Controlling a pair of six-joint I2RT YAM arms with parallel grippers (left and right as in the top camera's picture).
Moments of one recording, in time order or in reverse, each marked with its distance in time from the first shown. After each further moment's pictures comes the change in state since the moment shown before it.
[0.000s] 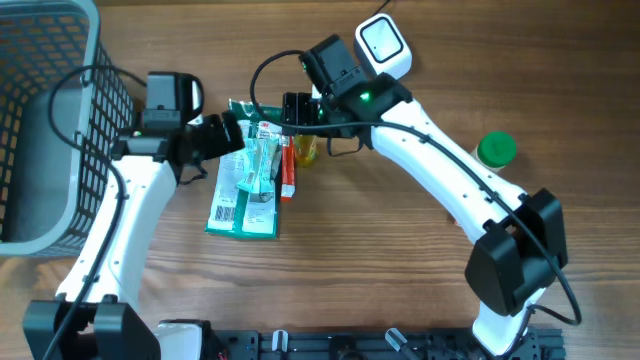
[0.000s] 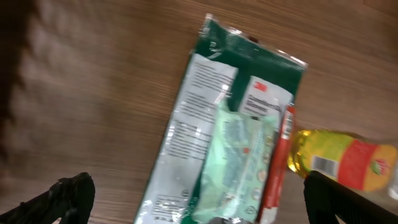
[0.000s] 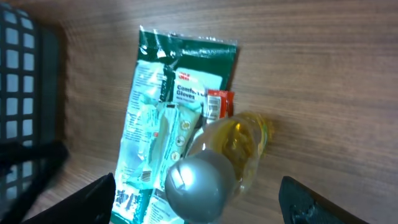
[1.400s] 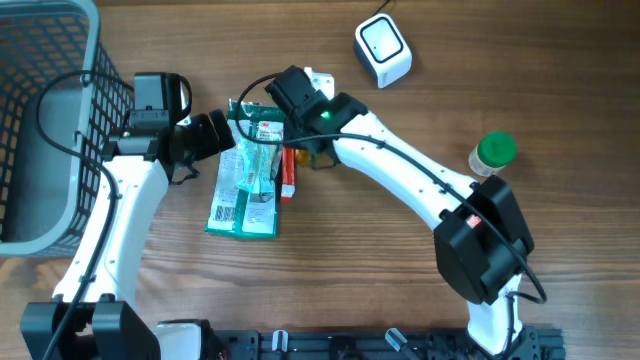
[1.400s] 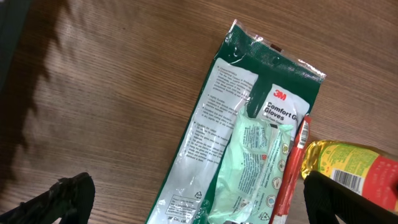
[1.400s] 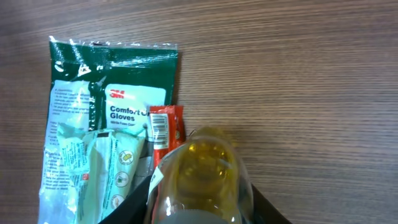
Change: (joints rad) left arm 0.035 0.000 0.000 -0.010 -0.007 -0.014; right arm 0.085 0.116 0.000 0.013 0.304 0.117
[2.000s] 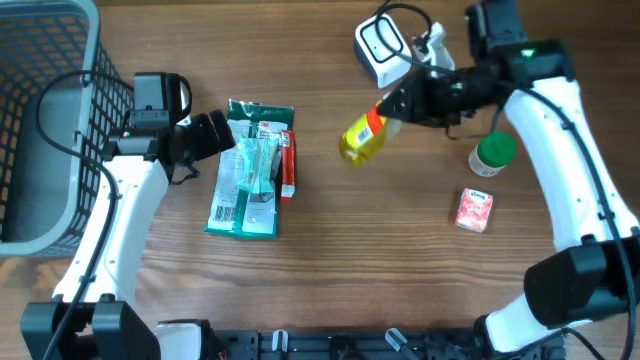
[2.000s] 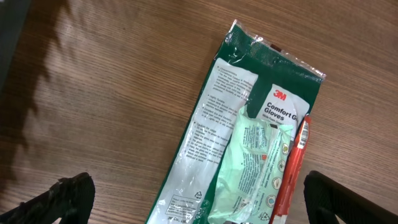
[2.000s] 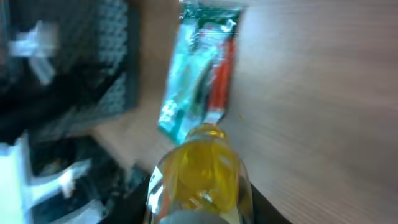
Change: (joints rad) left arm 0.000 0.000 0.000 0.000 0.000 0.000; right arm -0.580 -0.305 -0.013 -0.437 -0.970 -0.599
